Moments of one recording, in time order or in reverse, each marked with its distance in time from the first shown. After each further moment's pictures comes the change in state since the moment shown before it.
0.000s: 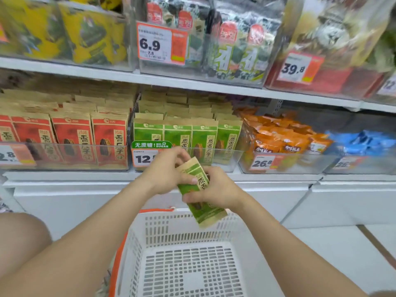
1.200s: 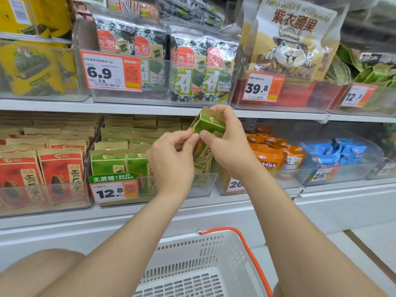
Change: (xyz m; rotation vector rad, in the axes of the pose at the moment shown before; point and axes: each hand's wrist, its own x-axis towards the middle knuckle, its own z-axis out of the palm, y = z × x) left_hand 0.057 0.106 0.057 -0.353 0.781 0.344; right_hand 0.018 -0.073 -0.125 0.167 0.553 -0.365
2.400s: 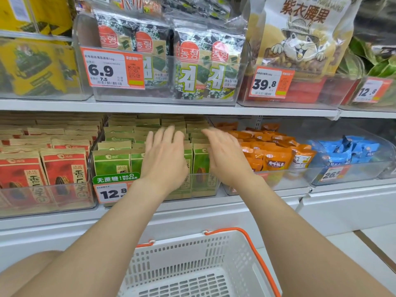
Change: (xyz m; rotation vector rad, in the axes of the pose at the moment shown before) left_hand 0.032 -0.031 -0.024 1.008 -0.540 0.313; right_hand 0.013 0.085 0.009 -1.026 -0.186 -0.252
